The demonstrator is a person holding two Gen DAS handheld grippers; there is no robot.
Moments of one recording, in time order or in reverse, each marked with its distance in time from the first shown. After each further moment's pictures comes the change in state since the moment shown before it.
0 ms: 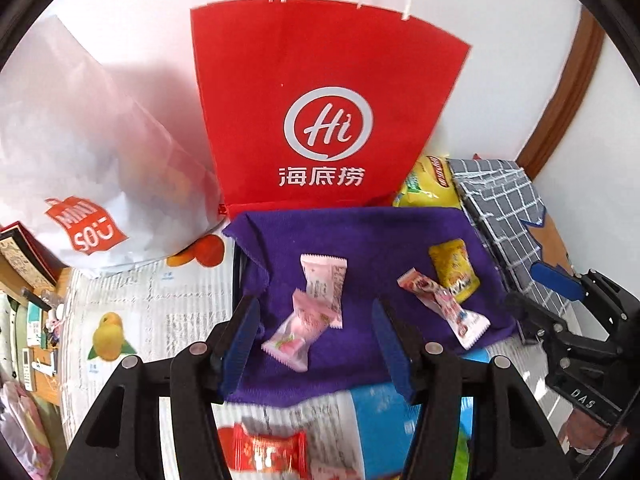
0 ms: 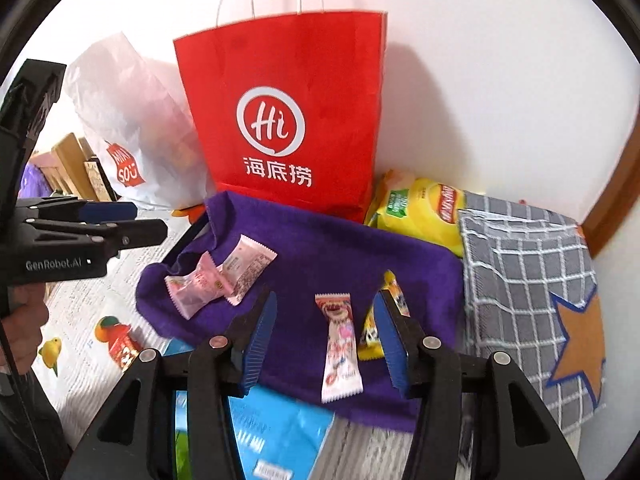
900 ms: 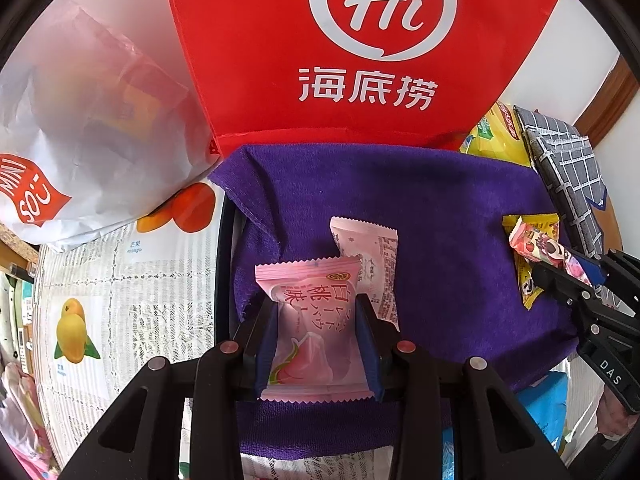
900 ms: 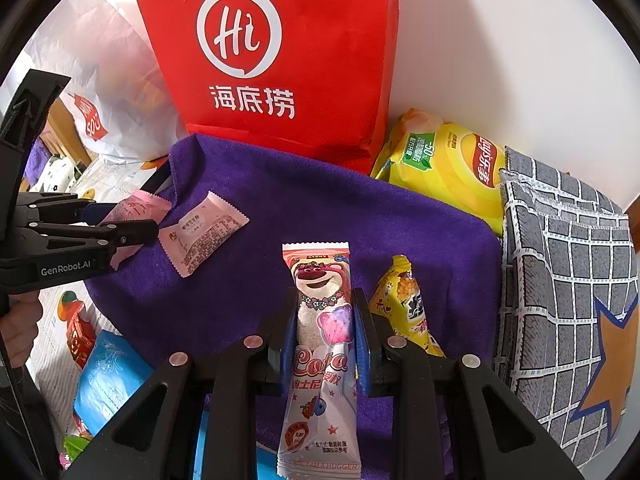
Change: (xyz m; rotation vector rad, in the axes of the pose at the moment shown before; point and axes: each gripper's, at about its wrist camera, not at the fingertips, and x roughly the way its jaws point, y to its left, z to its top) left arm 0.117 0.016 0.000 -0.040 0.192 0.071; right arm 0.108 -0.023 0.006 -0.064 0.189 0.058
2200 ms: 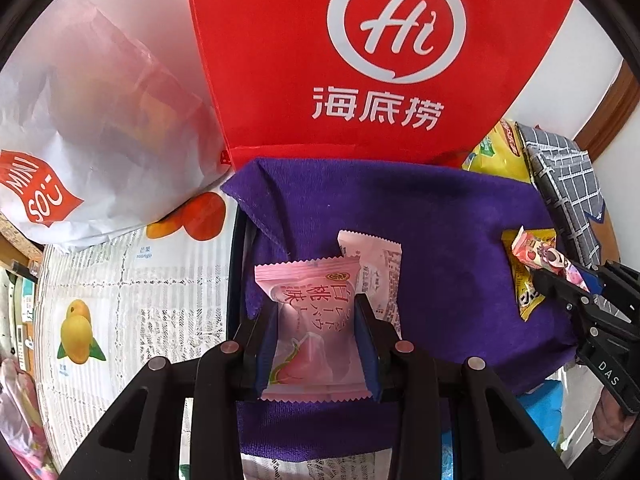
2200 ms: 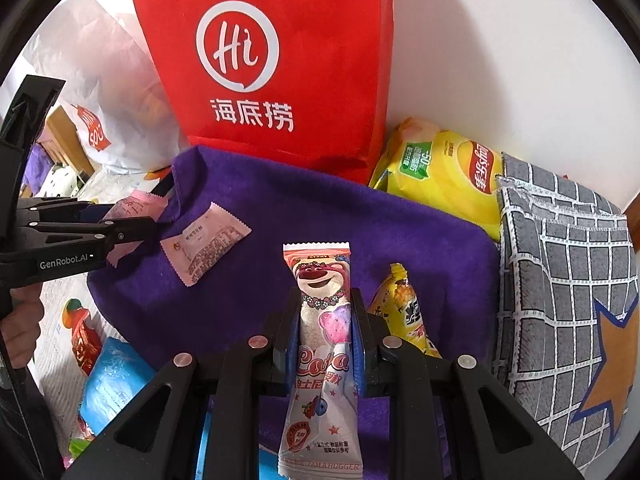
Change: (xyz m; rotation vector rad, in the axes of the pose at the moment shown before) left arm -0.008 0.007 0.001 -0.024 -0.035 0.002; right arm -0.006 -0.002 0.001 0.014 -0.021 0.009
